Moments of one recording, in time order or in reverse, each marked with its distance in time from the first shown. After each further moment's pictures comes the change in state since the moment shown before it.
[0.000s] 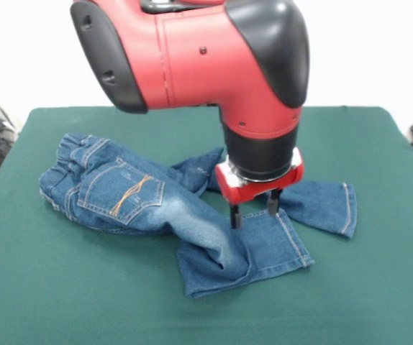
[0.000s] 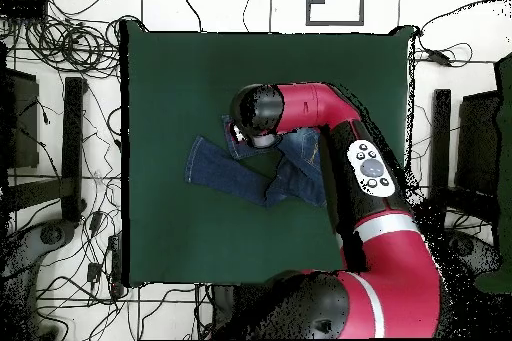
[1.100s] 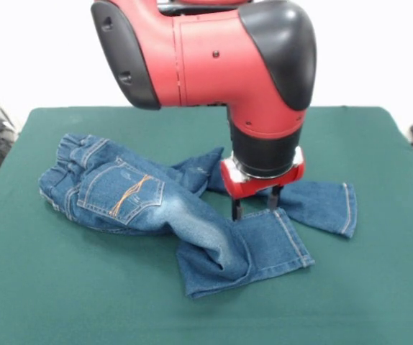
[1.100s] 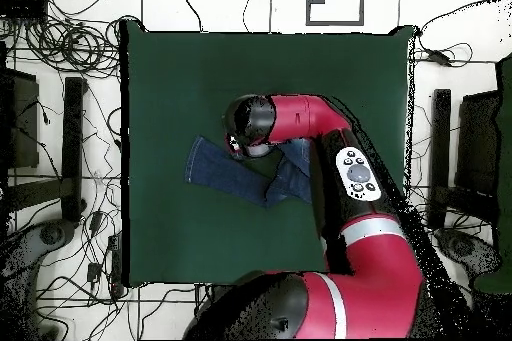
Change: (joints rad) arm 0.070 0.002 -0.130 0.032 0.087 -0.067 0.000
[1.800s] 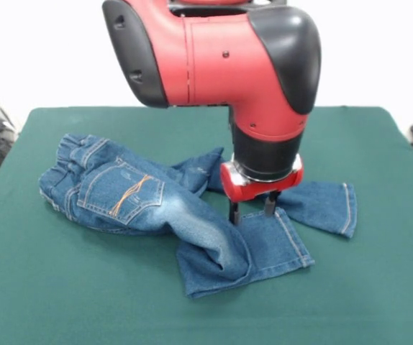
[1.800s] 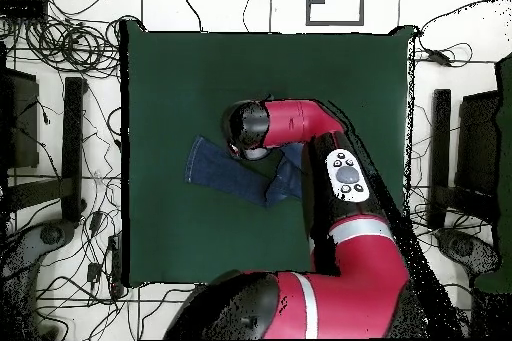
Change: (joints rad) arm 0.056 0.007 -0.071 0.000 0.011 -0.072 0.000
